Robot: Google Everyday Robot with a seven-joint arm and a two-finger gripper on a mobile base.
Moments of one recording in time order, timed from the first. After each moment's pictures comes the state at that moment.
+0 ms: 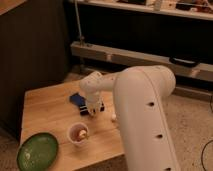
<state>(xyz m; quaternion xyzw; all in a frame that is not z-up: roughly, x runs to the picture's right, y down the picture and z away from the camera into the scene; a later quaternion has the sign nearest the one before) -0.074 0.140 0.894 -0.28 0.26 0.65 0.66</state>
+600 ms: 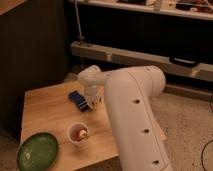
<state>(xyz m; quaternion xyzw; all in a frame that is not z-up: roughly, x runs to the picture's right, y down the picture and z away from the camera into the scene) -0.080 0.097 0.929 -0.26 0.25 0.64 0.68</state>
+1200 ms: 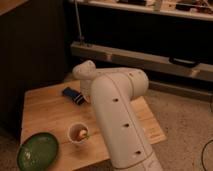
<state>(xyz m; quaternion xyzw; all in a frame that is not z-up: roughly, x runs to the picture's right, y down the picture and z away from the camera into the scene) -0.106 0.071 0.960 -0.27 0.25 0.62 0.70</state>
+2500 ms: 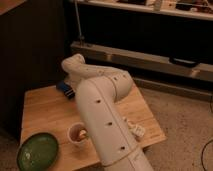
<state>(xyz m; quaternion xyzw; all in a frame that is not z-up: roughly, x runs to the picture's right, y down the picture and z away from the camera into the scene) -0.207 0.000 0.975 -0.27 0.17 0.57 0.76</state>
